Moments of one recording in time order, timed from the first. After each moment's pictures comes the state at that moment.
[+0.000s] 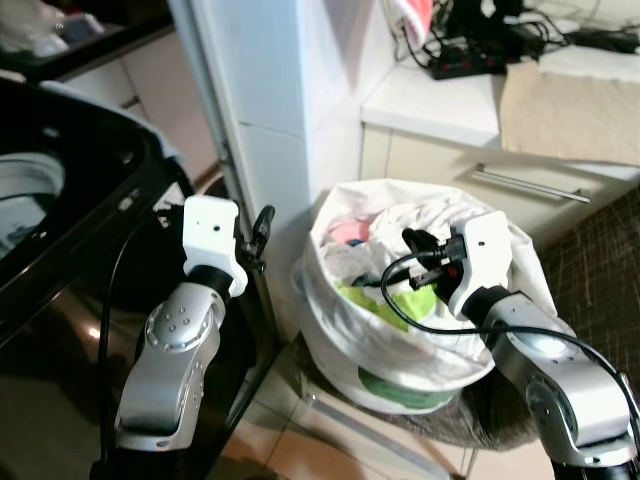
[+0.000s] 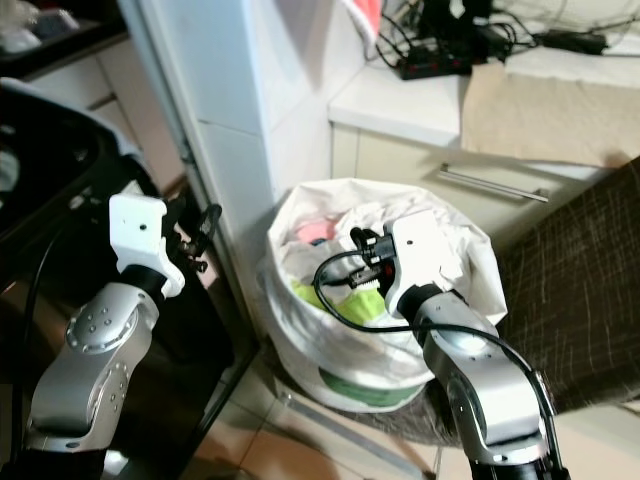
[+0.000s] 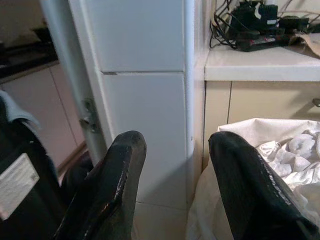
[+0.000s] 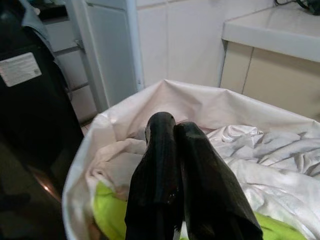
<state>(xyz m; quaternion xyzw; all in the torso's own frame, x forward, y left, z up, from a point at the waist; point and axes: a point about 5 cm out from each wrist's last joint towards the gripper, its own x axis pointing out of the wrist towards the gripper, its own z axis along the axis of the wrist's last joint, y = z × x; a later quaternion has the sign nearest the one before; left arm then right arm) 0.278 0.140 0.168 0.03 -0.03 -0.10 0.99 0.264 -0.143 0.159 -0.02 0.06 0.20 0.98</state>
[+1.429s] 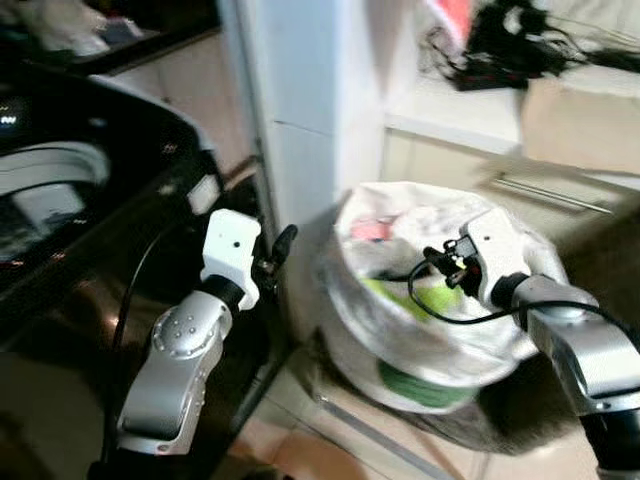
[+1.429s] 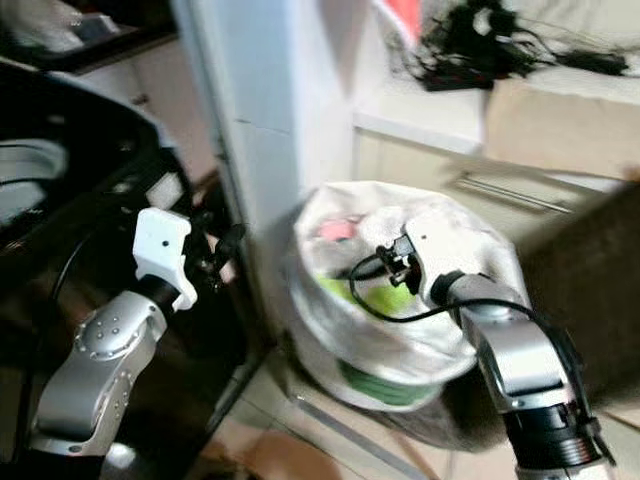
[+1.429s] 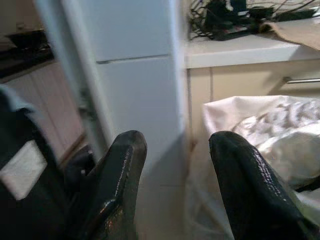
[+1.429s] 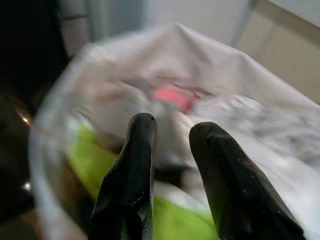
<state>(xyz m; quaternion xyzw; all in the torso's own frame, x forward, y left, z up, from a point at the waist) 0.276 0.129 0.154 0.06 -0.02 -0.19 0.98 0.294 -0.186 0.140 -0.13 0.17 0.21 0.95</state>
